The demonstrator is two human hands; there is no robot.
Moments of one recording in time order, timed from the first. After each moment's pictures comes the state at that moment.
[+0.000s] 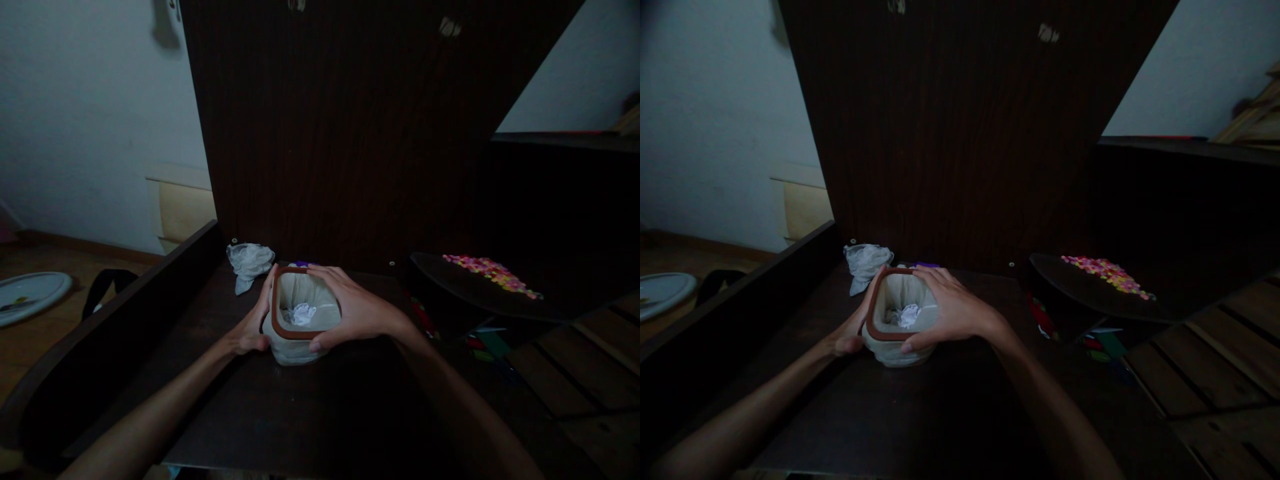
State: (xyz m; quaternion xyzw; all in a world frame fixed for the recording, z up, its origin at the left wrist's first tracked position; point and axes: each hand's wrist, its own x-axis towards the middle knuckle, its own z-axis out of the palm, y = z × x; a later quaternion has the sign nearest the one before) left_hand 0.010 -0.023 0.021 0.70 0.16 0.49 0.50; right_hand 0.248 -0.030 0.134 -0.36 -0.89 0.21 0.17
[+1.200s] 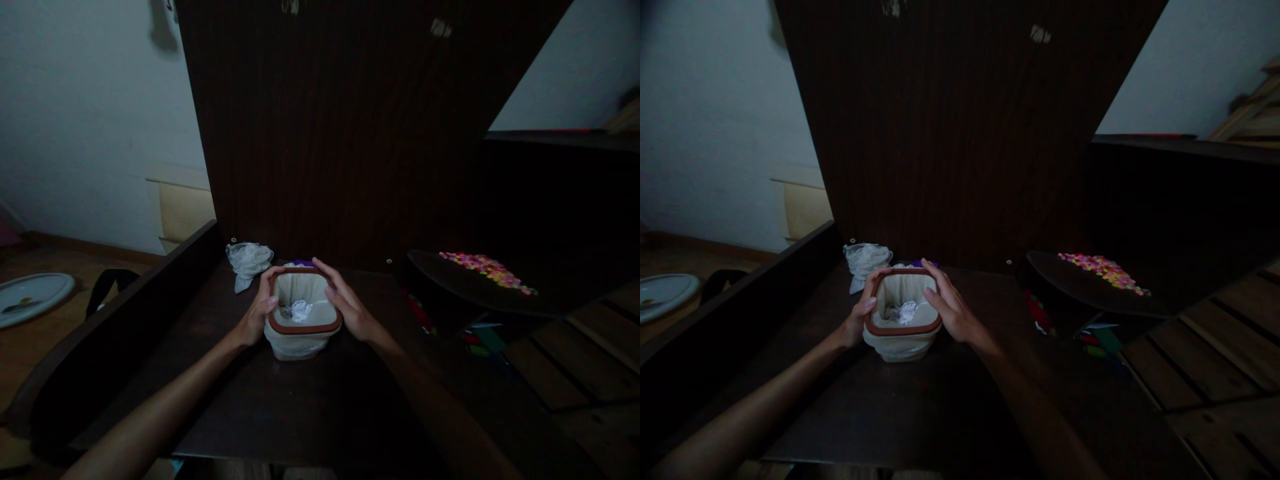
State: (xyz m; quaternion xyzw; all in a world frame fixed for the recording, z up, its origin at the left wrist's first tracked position) left_hand 0.021 -0.016 0.018 0.63 0.23 0.56 0.49; right_hand 0.251 -0.031 0.080 -0.34 -0.77 0.34 0.41
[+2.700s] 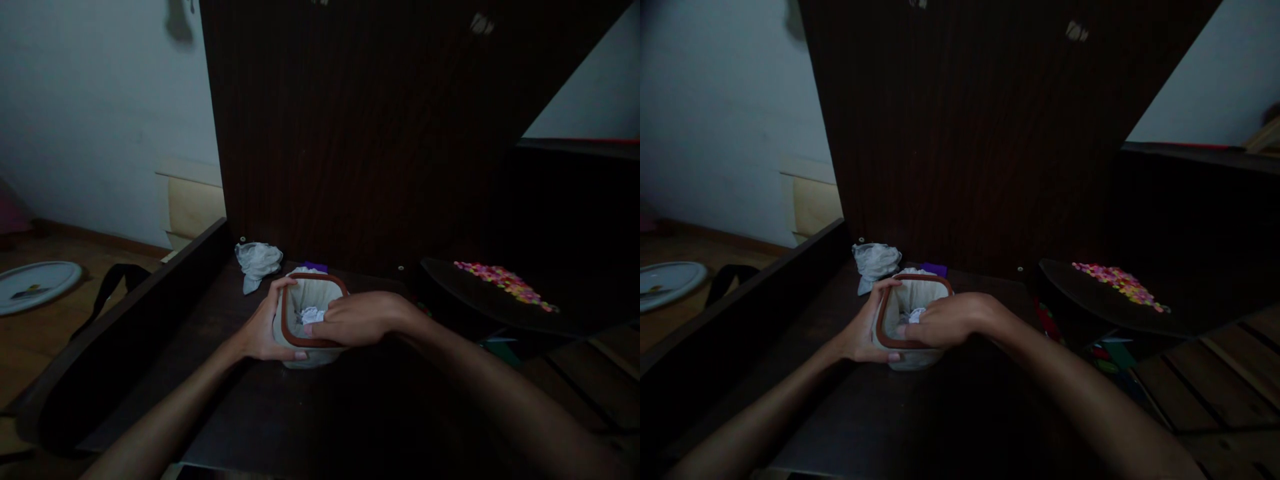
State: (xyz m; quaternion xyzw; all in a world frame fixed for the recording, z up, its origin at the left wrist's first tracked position) left_hand 0.003 -0.025 0.027 0.77 0.25 0.47 0.35; right_hand 0.214 -0.018 0.154 -0.24 -0.93 0.26 -0.07
